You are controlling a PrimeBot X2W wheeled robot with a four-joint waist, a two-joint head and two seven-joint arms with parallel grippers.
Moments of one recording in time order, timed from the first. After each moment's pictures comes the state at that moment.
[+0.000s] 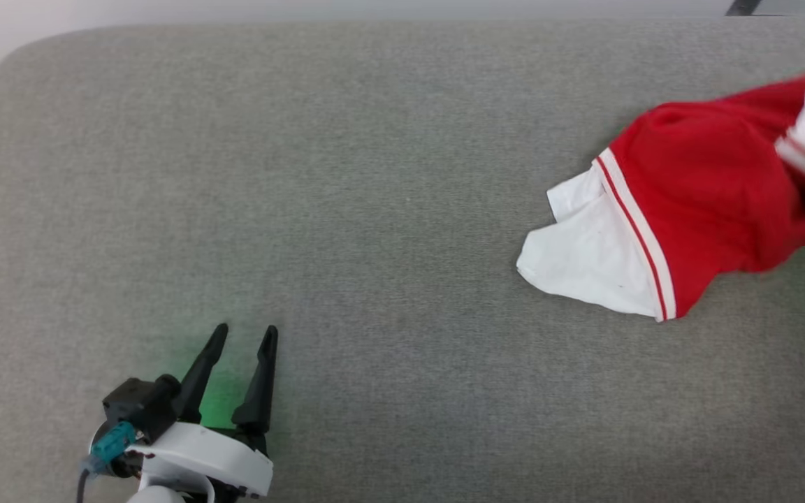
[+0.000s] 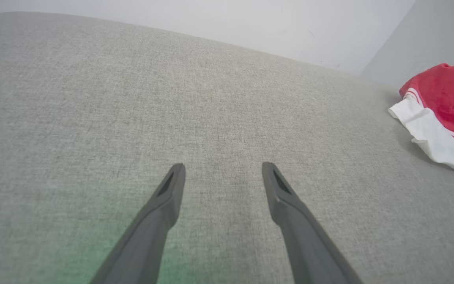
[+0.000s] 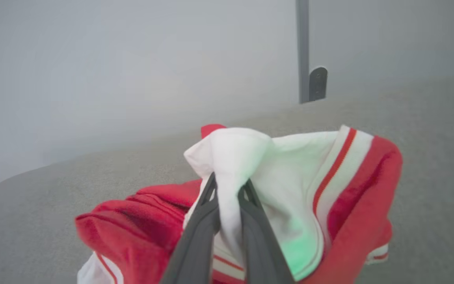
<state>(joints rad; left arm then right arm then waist) -0.16 0.24 -0.19 0.27 -0.48 -0.13 -0.26 -0.82 -0.46 0.11 0.64 0.76 0.13 0.24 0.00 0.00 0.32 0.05</state>
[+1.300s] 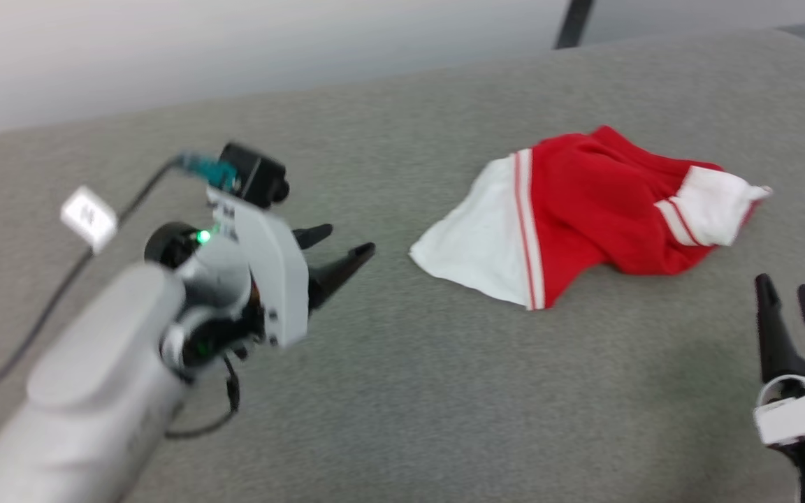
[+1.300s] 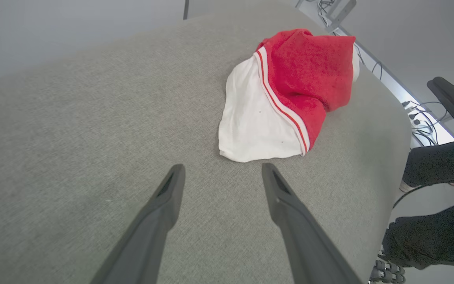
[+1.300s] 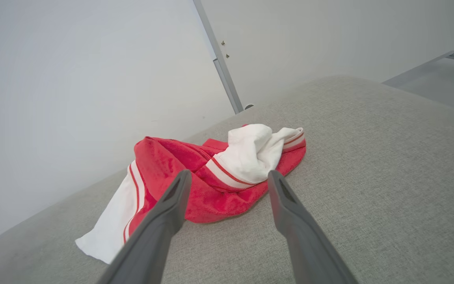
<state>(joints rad) -0.74 0.50 -0.65 0.25 -0.96 -0.13 0.47 -0.14 -0.21 -0.10 0.10 0.66 0.13 -0.05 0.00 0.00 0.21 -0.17</state>
